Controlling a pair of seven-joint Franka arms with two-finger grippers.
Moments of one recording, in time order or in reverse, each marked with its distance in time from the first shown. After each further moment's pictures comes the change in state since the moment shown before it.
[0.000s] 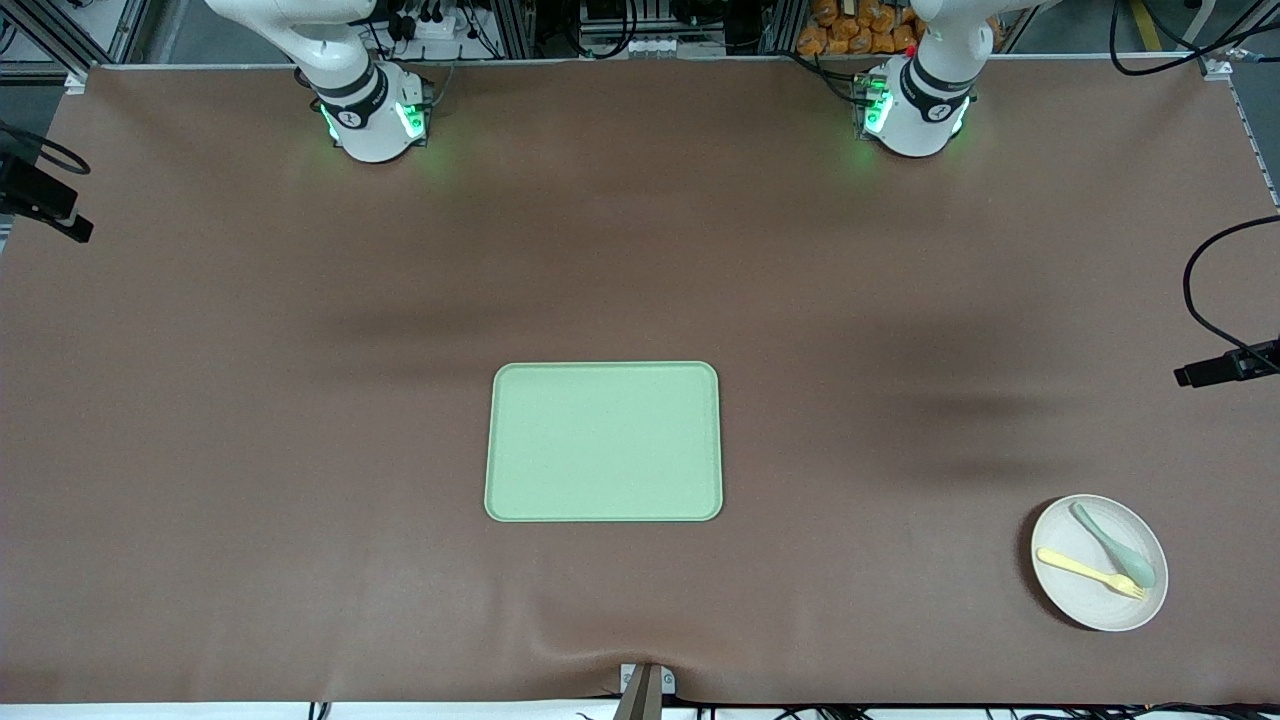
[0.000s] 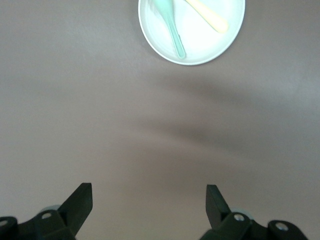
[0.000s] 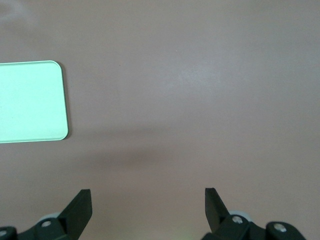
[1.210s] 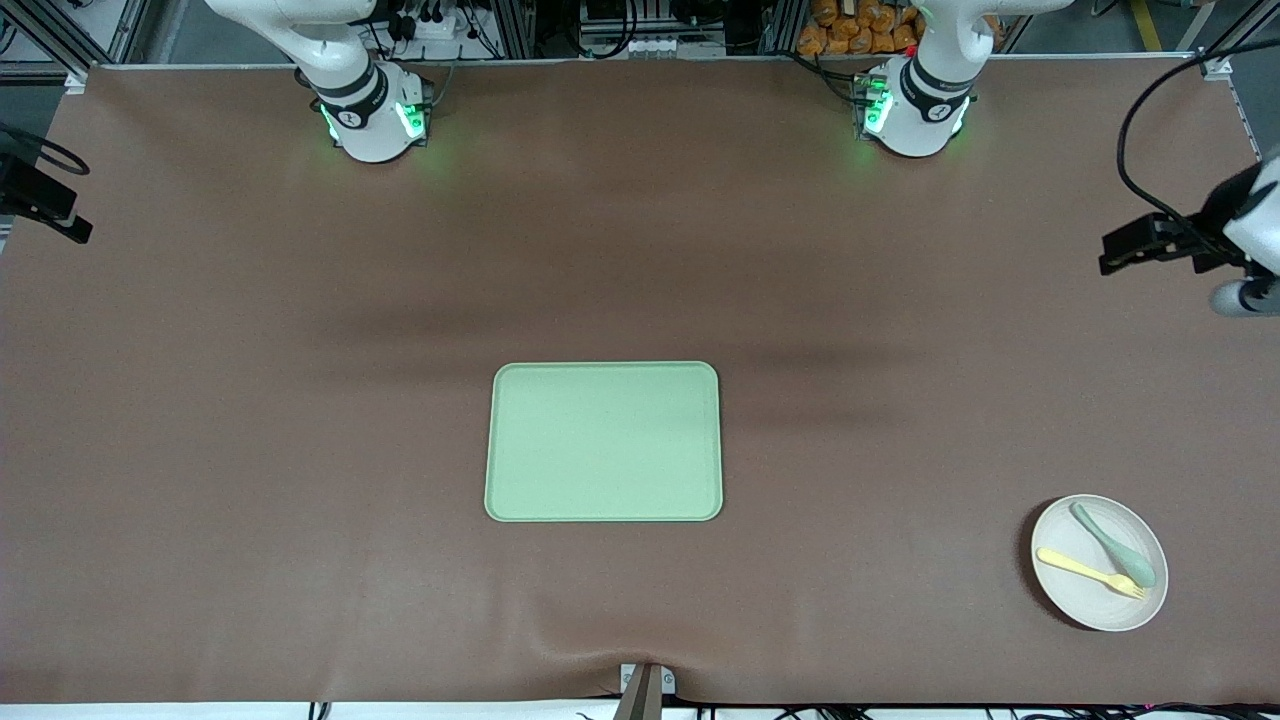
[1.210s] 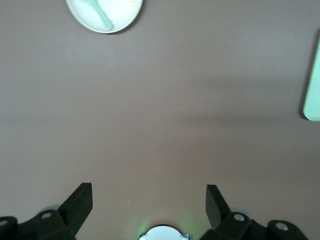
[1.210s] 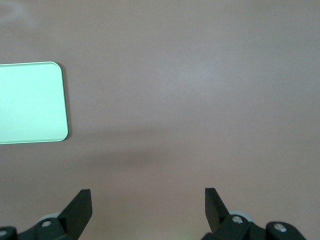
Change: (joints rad) left arm -0.225 -0.250 -0.006 0.007 -0.003 -0.289 -0.014; right arm 0.000 0.000 0.000 0.000 0.000 0.004 0.000
